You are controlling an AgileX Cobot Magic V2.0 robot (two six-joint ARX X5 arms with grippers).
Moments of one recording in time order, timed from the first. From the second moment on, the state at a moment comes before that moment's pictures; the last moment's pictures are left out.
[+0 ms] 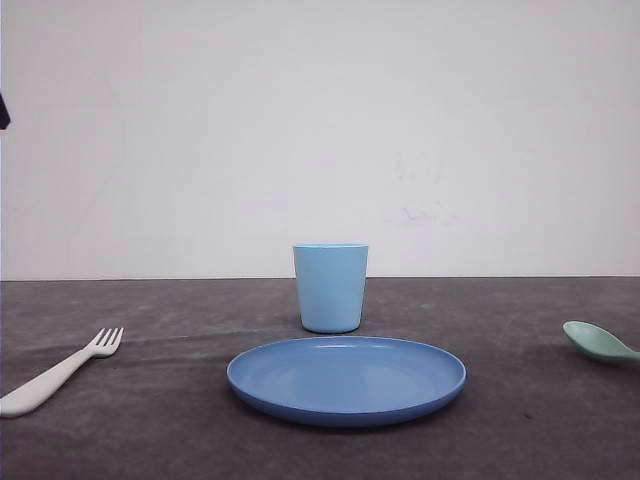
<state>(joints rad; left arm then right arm) -0.14 0.81 0.78 -0.64 0.08 -0.13 0.04 0.83 0.79 -0.81 -0.05 0.10</state>
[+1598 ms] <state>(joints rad) -0.45 1.48 0.78 -0.42 -0.08 -0.28 0.04 0.83 0.79 -0.81 -0.05 0.10</state>
